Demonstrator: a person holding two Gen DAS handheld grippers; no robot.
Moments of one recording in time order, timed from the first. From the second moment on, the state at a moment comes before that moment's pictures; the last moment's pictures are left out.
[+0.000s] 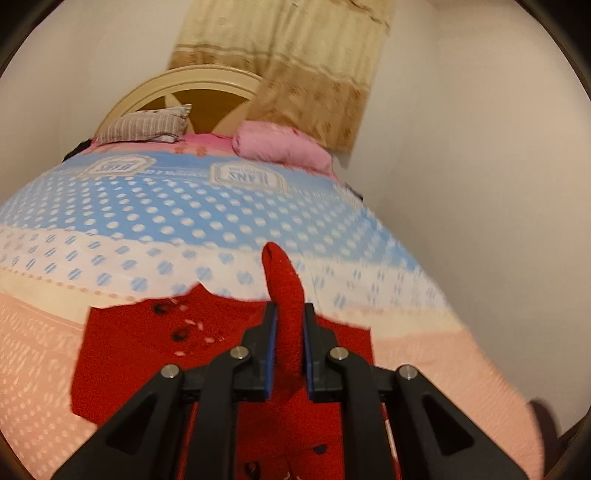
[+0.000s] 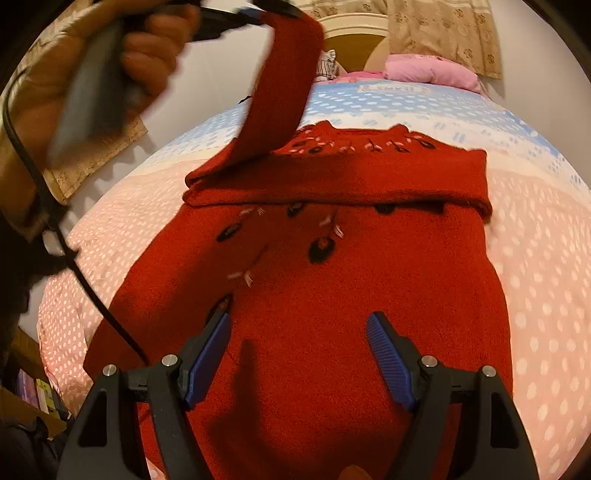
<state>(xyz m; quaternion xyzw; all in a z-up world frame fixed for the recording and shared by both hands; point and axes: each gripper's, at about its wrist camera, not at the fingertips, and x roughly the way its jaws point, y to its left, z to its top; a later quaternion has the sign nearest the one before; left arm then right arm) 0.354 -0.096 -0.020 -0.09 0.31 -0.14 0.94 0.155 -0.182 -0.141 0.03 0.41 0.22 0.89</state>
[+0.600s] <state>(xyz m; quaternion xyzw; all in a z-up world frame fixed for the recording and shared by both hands) 0.288 -0.002 -0.085 0.02 0.33 -0.05 0.94 0.146 -0.191 -0.136 0.03 0.38 0.22 0.90</state>
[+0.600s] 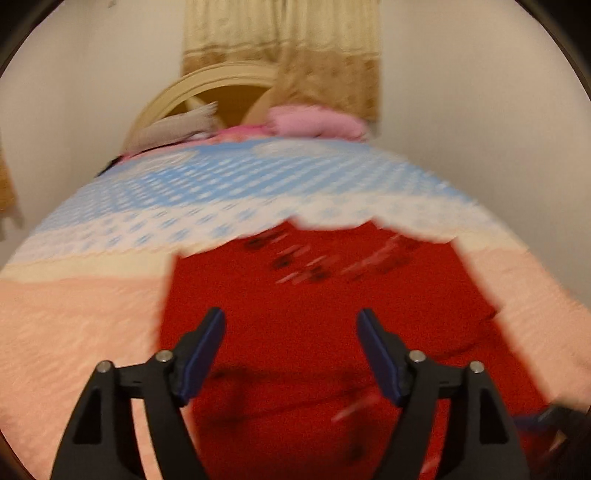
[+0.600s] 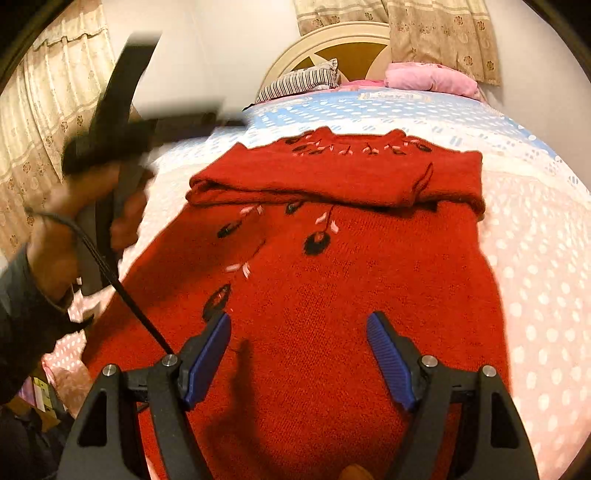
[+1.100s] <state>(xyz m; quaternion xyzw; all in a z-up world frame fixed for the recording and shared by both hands) 0.310 0.087 -0.150 -0.08 0.42 0.02 0.90 0.278 -0.226 -0.110 0.15 0.46 0.13 0.87</state>
